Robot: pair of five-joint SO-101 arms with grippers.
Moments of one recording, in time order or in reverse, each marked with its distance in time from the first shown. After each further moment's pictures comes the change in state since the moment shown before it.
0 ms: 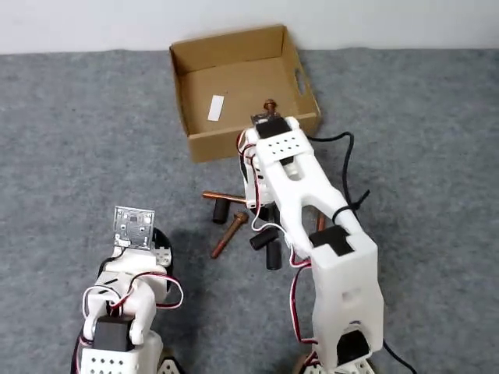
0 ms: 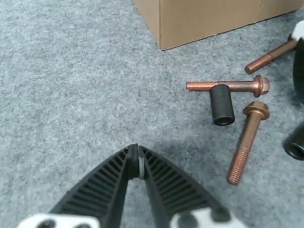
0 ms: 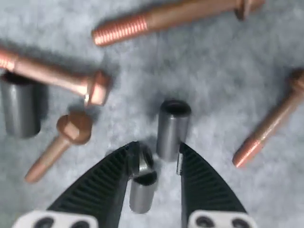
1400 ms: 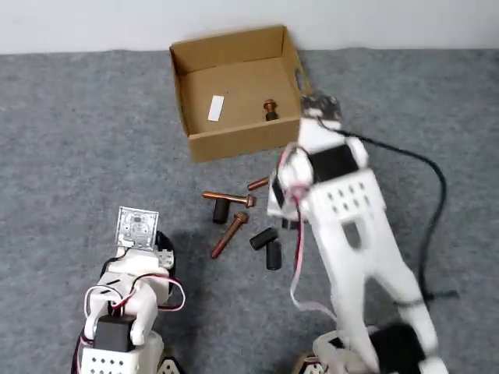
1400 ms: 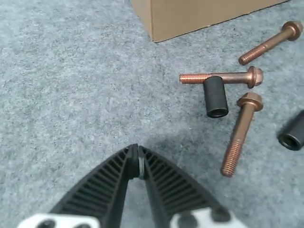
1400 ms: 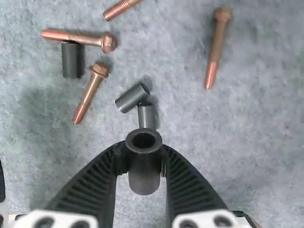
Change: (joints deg) left arm 1.4 0.0 0.0 2.0 0.1; right arm 0.7 -56.6 30.8 4.7 -11.8
